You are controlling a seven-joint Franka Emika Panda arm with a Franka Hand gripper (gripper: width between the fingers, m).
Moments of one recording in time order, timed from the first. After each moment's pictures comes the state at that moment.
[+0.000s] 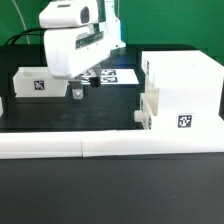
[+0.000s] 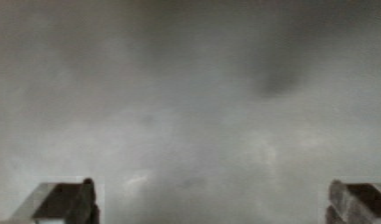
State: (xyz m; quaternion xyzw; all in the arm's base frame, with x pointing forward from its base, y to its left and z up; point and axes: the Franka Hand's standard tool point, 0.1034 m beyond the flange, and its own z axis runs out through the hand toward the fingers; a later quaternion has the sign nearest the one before) arm 0.508 -0.042 0.035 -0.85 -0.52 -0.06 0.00
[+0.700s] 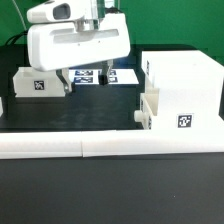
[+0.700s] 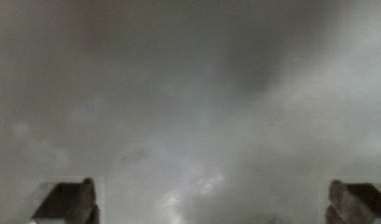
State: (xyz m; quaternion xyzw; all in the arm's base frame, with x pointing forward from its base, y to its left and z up) arm 0.487 -0.041 0.046 -0.97 -0.24 -0.08 0.01
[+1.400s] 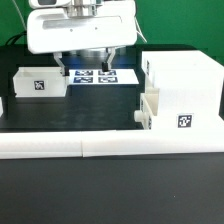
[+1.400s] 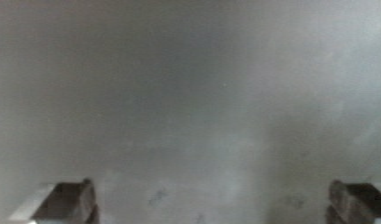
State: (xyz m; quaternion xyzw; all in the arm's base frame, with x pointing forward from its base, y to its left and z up) arm 0.470 -0.044 0.060 -0.99 -0.09 -0.08 0.02
